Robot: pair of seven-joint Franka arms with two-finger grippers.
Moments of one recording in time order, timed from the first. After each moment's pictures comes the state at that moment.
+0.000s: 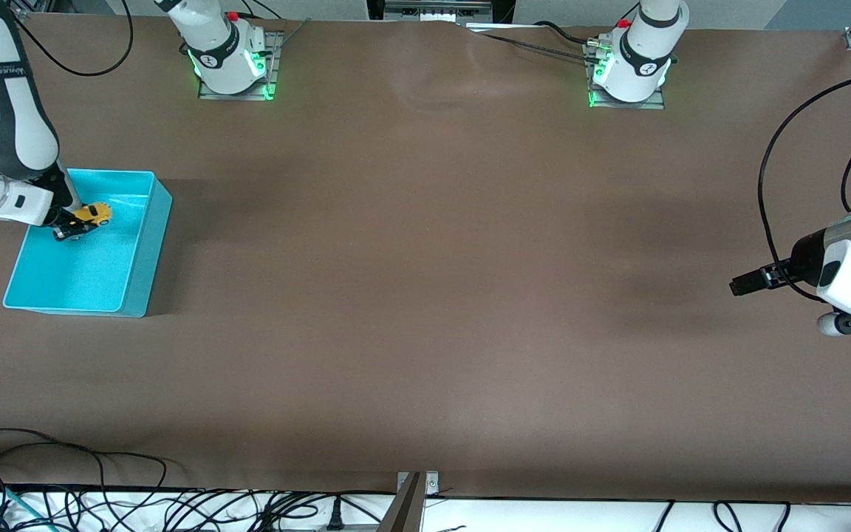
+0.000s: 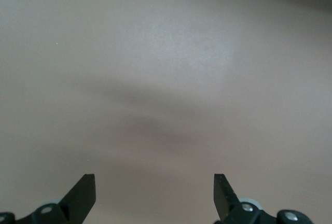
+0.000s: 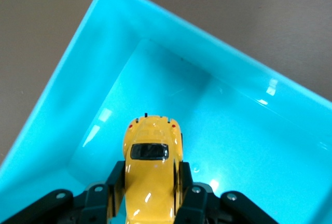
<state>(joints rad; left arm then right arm) 0.24 0.38 -0.26 -1.40 0.07 1.70 -0.32 -0.47 0.26 0.08 -2.13 -0.09 2.19 -2.44</state>
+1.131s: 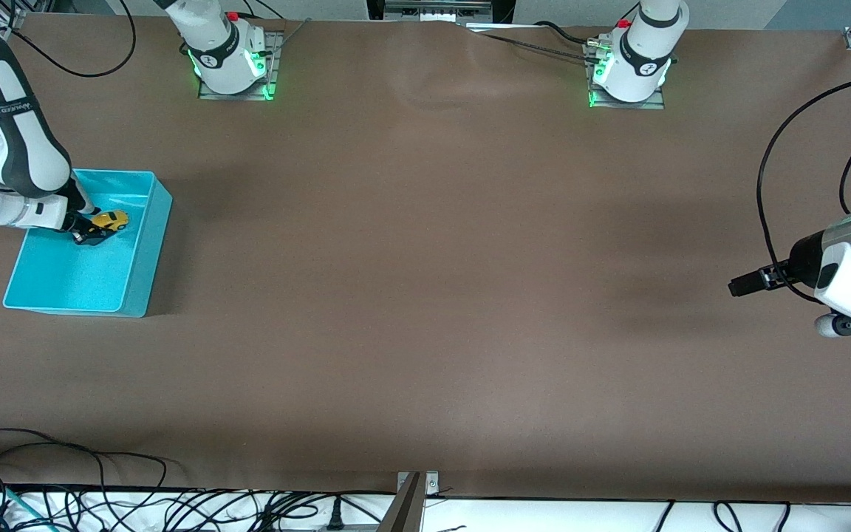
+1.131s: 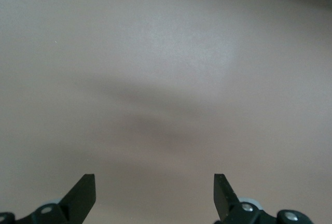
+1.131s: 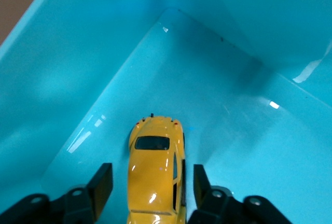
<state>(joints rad) 0.24 0.38 -0.26 -1.40 0.07 1.70 -0.31 -0.55 0.41 0.09 -2.13 -0.09 2.29 -2.56</state>
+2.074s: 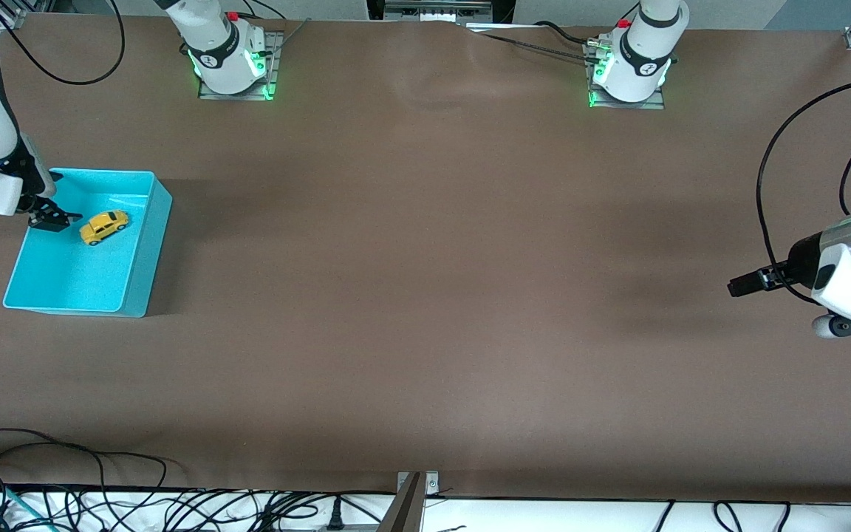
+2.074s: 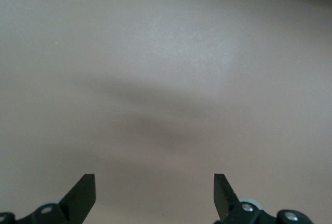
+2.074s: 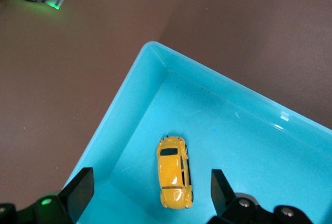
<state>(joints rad) 0.24 0.39 -0.27 -1.40 0.08 1.70 -0.31 -0.56 0.18 0.18 -2.02 -0.08 1.87 -2.38</state>
